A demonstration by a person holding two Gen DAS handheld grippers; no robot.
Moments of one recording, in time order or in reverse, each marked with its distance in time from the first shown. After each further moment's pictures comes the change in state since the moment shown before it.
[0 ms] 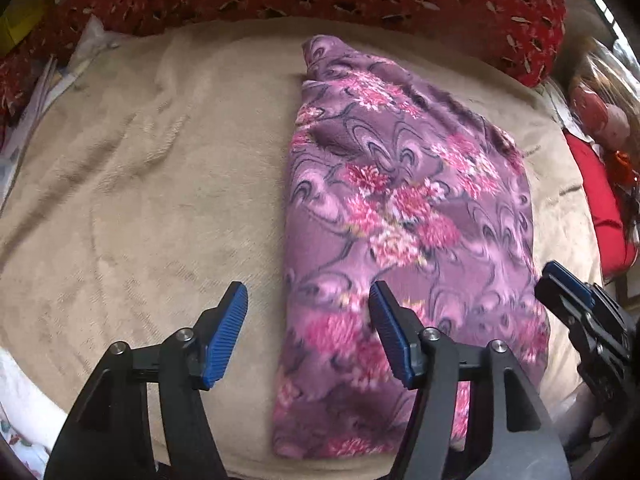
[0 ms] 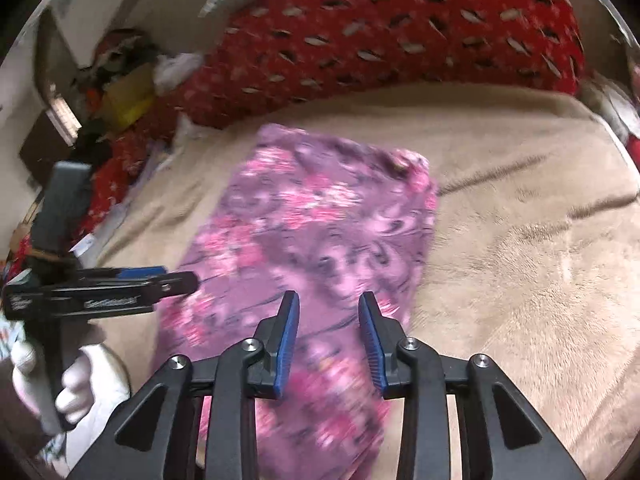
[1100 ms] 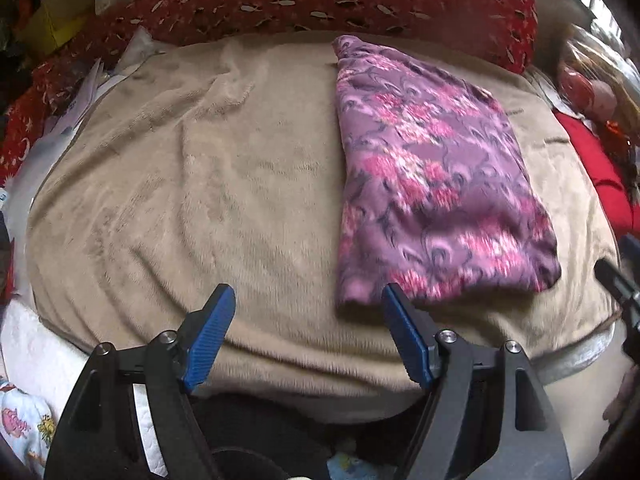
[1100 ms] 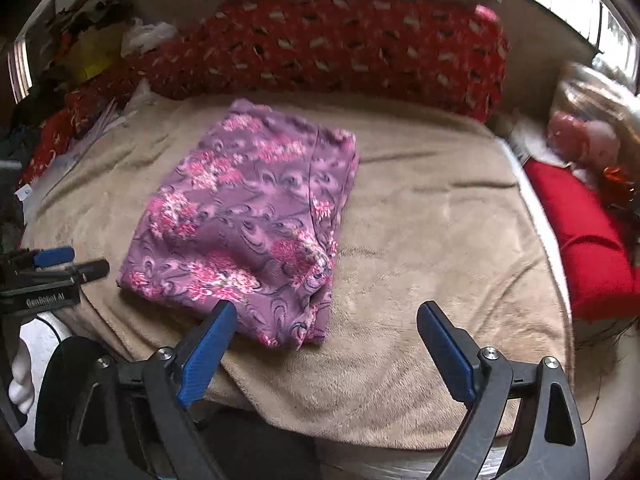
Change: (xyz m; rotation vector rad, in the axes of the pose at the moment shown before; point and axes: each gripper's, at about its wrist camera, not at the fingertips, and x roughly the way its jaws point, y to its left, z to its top) left arm -0.050 0.040 -0.117 0.039 -0.119 0.065; right arm -0.074 0.057 -0.065 -0.086 -0.020 -0.400
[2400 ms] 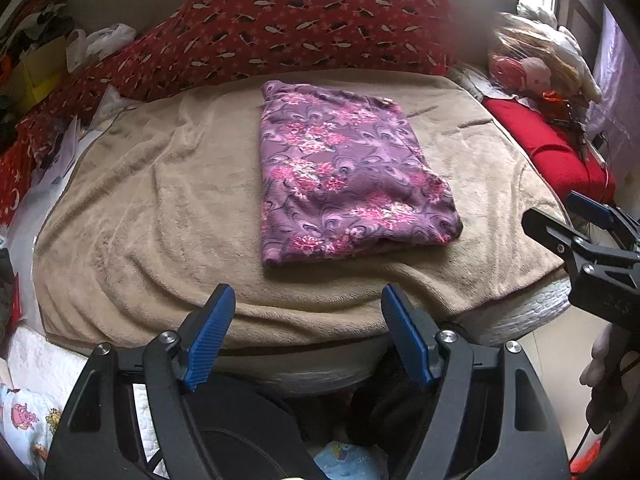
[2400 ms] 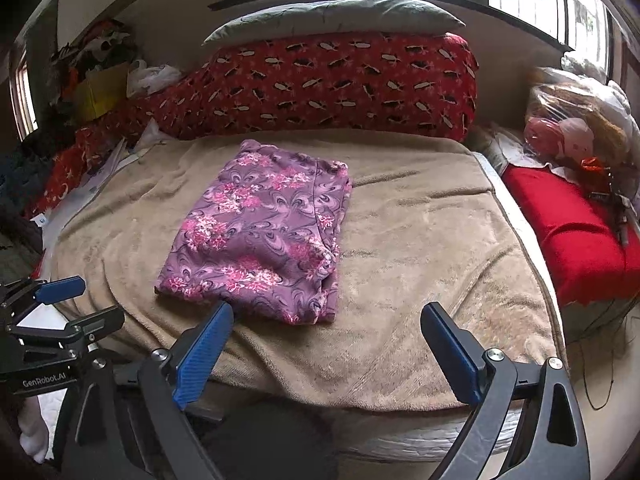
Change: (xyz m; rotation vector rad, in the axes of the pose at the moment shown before) left arm -0.082 -0.053 -0.044 0.137 -0.134 -0.083; right arm -0.062 -0.002 -0.030 0.077 -0.115 0.012
